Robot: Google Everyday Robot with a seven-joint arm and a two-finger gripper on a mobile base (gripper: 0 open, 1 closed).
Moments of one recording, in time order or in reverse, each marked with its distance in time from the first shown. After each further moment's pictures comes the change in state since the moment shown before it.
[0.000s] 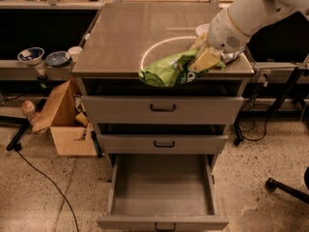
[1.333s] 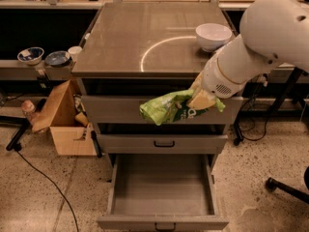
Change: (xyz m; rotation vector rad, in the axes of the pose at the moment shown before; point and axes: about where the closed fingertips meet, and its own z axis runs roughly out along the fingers) arm 0.031 0.088 0.034 0.086 0.152 0.116
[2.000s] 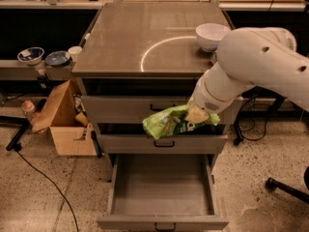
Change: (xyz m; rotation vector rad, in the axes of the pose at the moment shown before) arm 0.023 0.013 0.041 0.029 0.113 0.026
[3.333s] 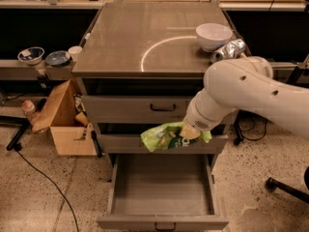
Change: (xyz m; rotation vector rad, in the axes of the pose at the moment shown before) arm 0.016 0.026 0.057 -0.038 0.034 0.079
